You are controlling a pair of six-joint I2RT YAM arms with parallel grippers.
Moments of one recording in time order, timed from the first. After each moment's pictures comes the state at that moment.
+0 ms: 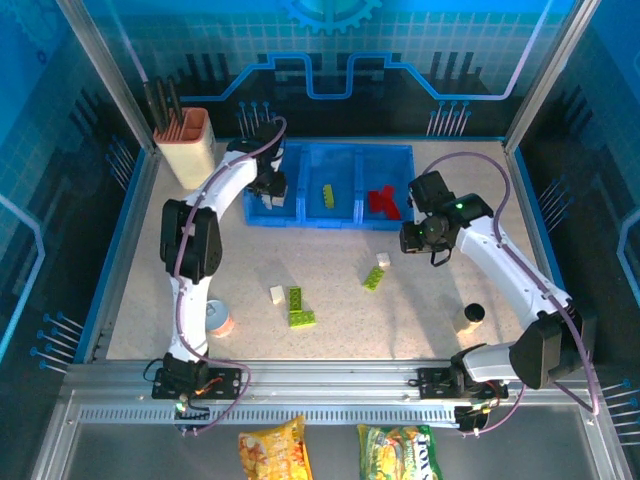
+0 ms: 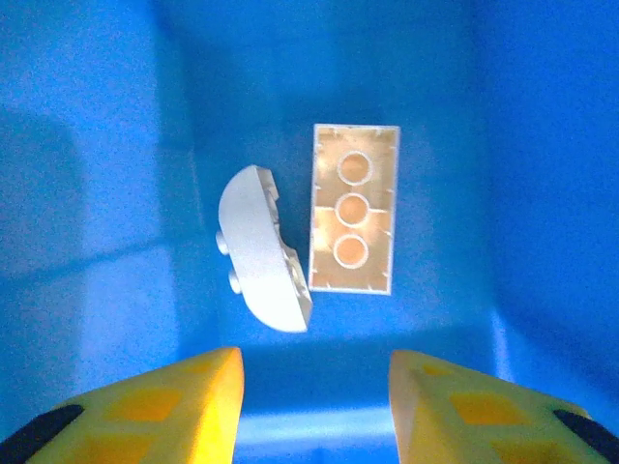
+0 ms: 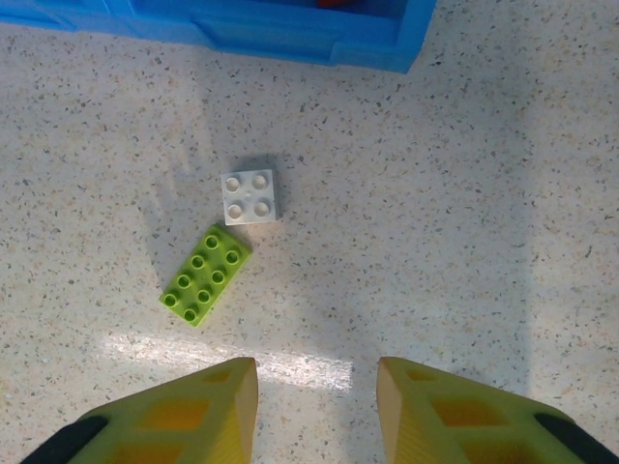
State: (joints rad) left arm -0.24 2.17 1.95 -0.97 -0.09 -0.14; right arm 0.37 1.36 1.24 -1.09 0.06 0.30
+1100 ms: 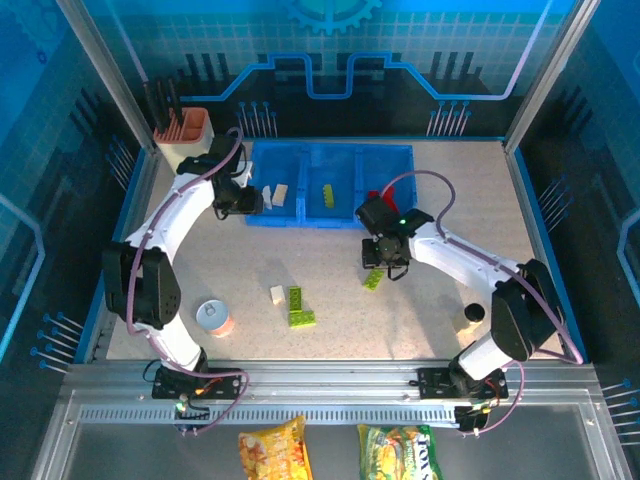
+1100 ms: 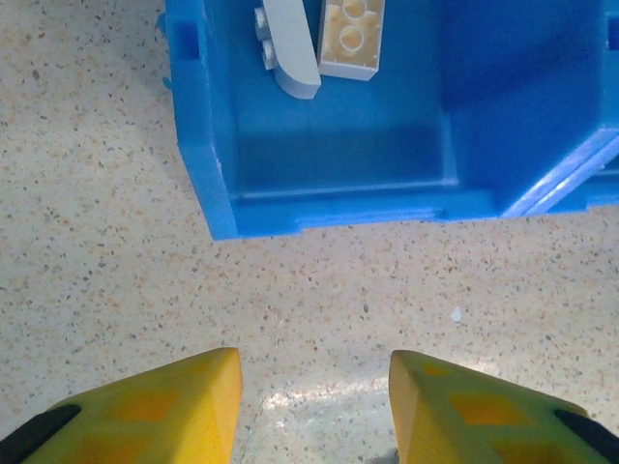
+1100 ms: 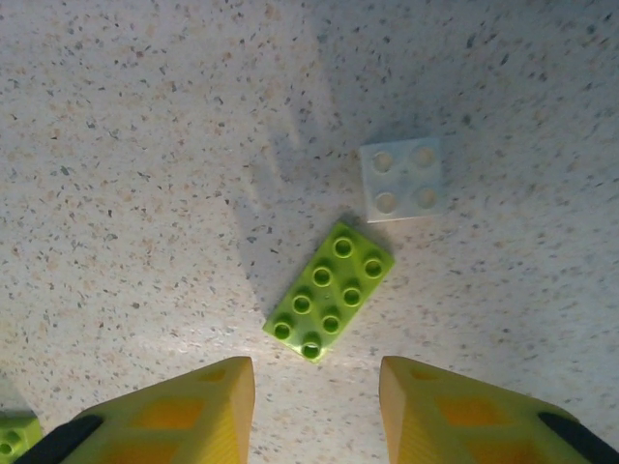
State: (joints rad) left arm -0.15 1.71 1.51 -0.97 0.10 -0.17; right arm 0.64 1.56 1.15 -0.89 0.11 0.62
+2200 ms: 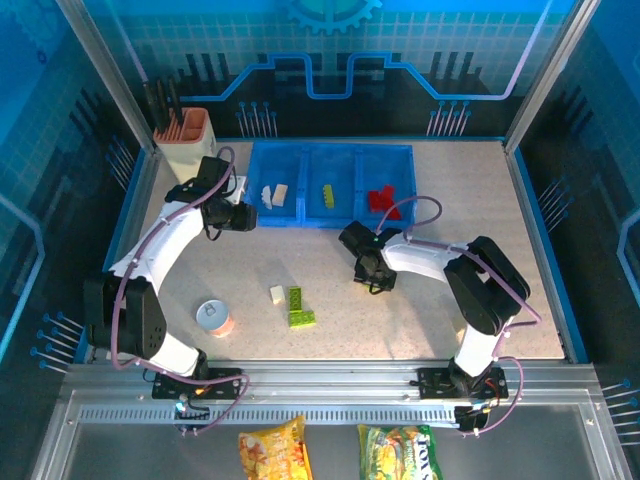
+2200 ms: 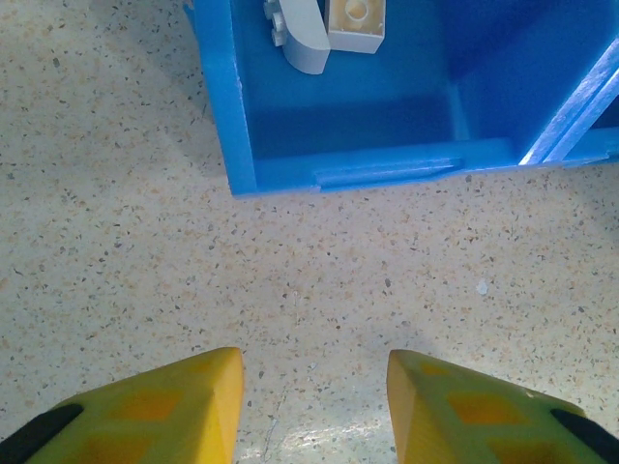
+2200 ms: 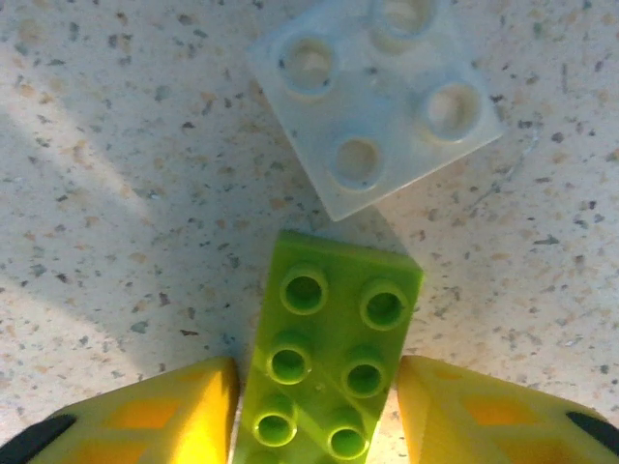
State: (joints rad) left arm -0.13 1.51 1.23 -0.78 0.10 -0.11; right arm 0.69 1.76 1.03 -0.71 0.20 1.02
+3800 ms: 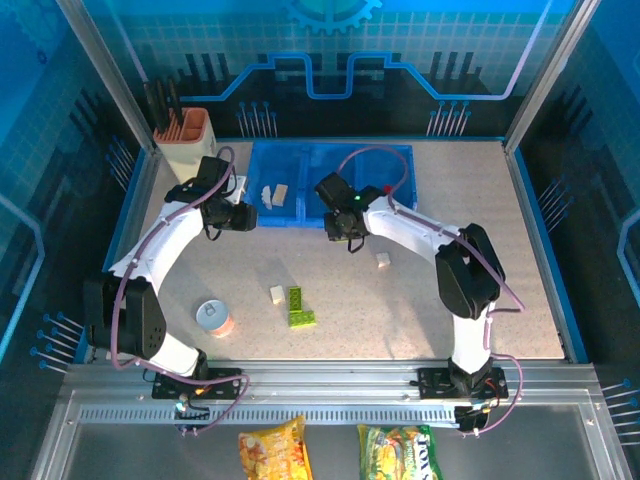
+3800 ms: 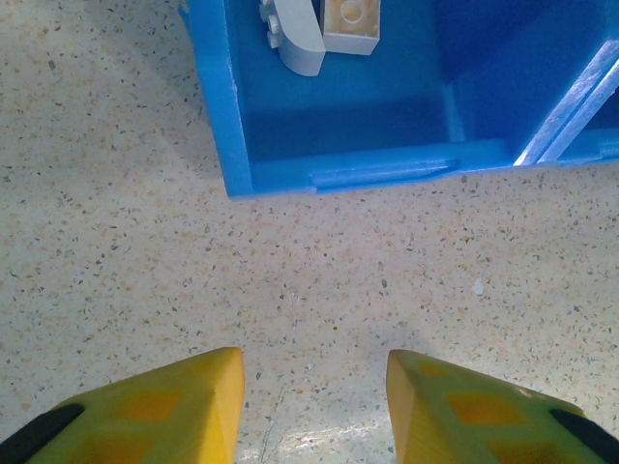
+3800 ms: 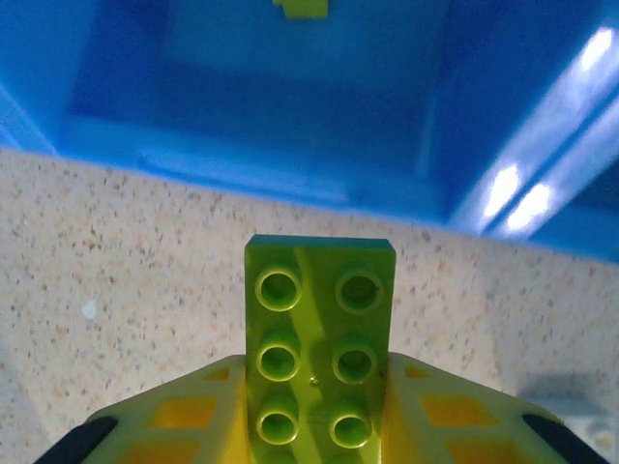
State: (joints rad) left arm -0.13 1.51 1.23 -0.78 0.11 -0.11; right arm 0.68 1.93 1.57 -0.81 0.20 0.54
